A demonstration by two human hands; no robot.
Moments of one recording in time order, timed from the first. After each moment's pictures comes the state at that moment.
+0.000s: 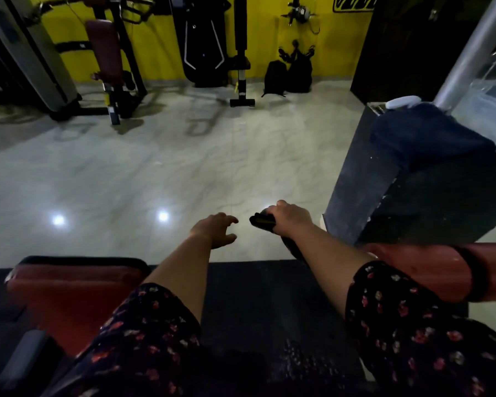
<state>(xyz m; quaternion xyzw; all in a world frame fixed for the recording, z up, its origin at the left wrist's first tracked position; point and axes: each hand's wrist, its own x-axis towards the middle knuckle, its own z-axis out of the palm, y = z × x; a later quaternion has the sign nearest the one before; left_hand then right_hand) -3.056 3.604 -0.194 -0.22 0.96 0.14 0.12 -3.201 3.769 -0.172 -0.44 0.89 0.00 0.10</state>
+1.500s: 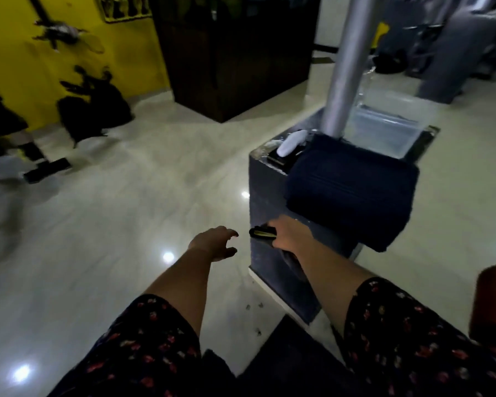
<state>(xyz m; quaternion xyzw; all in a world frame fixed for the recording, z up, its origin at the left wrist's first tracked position) -3.714 3.486 -0.219 0.17 0.97 0.05 0.19 -3.706 3.707 -0.208 -0.09 0.99 -0.05 0.11</state>
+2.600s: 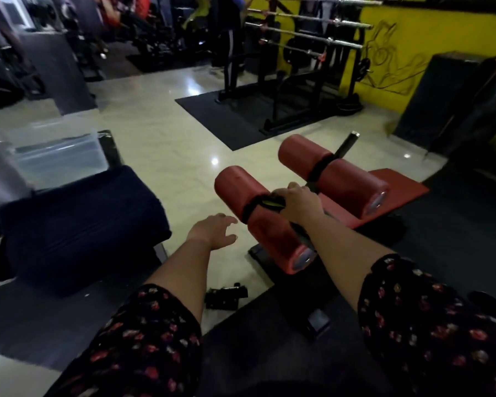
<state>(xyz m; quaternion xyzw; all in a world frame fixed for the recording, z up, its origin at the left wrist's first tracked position) -3.597 3.837 -0.189 0.74 0.66 0.00 0.17 -3.363 3.882 -0.123 0.58 0.81 -0.04 -0.02</state>
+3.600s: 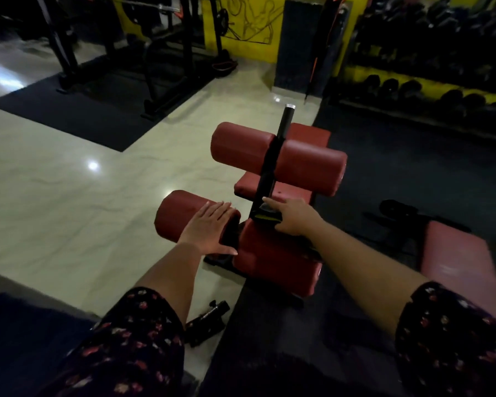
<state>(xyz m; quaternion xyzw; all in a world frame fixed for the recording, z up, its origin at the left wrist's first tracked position) -3.598 4.068 -0.247 0.94 0.33 -0.07 -0.01 -3.366 3.977 -0.180 0.75 0.64 -0.14 0.09</state>
